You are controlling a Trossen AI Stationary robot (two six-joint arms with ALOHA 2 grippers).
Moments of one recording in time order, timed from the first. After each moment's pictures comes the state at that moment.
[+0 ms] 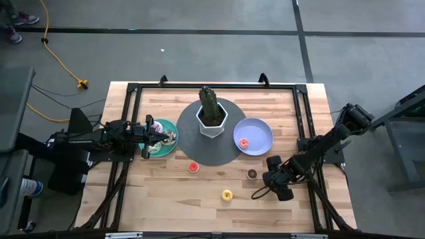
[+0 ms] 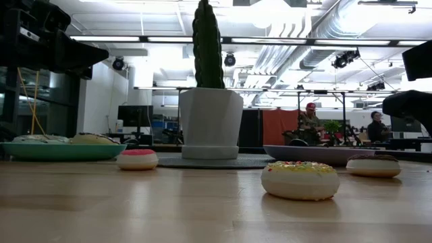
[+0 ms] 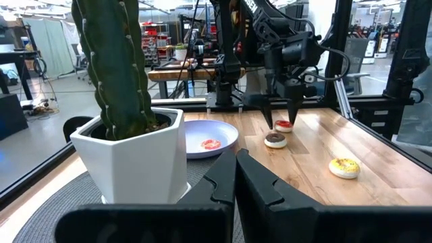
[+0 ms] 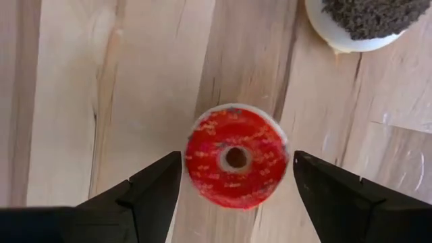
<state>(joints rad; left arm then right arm) 0.05 0.01 0.01 0.02 0.04 0.05 0.65 1.44 0.65 -0.52 0.02 0.48</state>
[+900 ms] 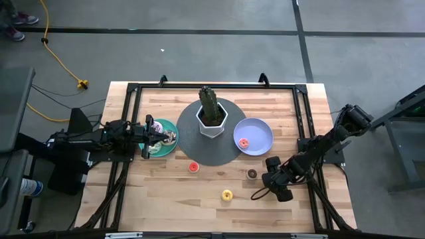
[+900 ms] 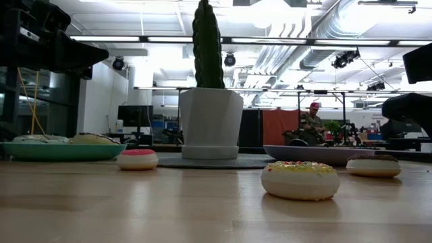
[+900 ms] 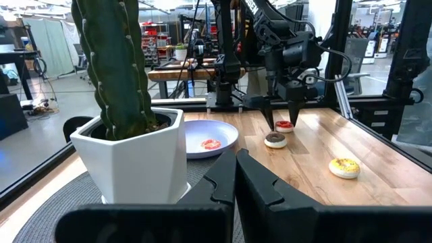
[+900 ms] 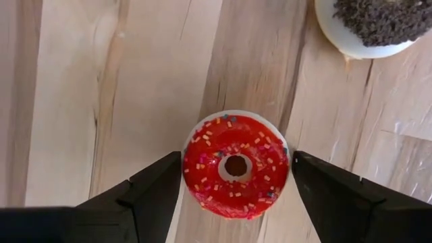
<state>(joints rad) 0.05 0.01 0.01 0.02 0.04 0.05 0.66 1.49 0.64 -0.47 0.00 0.47</state>
